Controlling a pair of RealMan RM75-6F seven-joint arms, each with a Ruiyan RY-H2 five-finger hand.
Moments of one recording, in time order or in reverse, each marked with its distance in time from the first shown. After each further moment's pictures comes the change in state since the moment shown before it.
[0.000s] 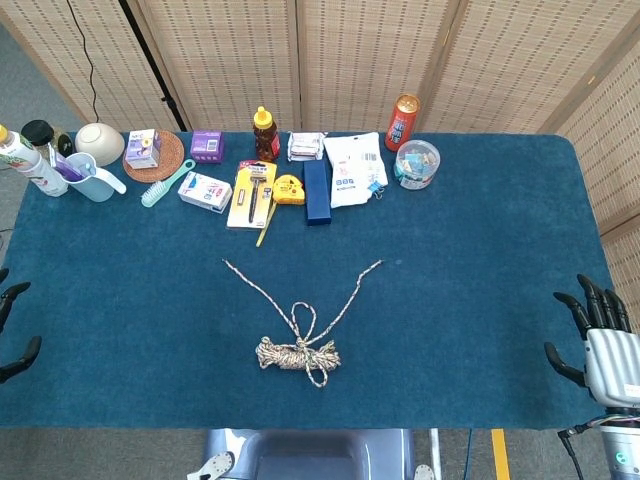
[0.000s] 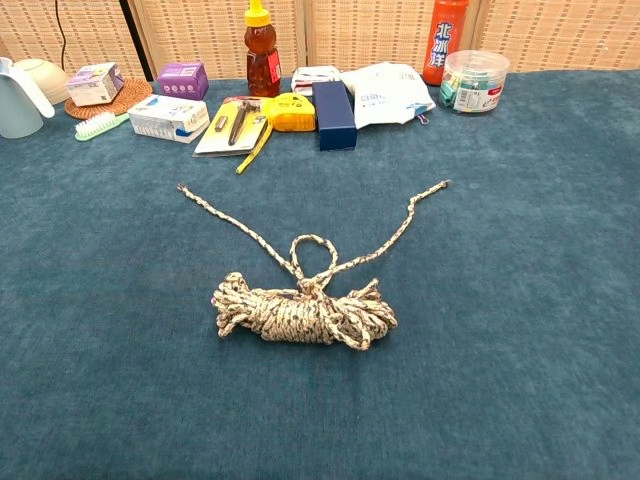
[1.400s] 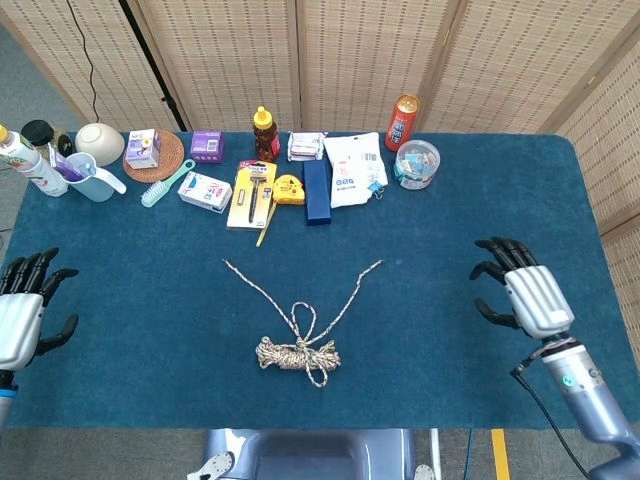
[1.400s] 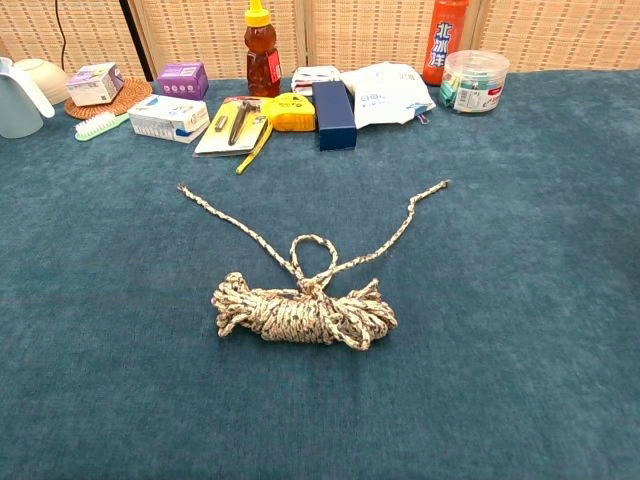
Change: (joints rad) left arm -0.132 -0.013 -0.054 -0.030 -0.060 -0.141 0.087; right arm 0.327 -0.014 0.095 0.088 -0.051 -0.332 0.171
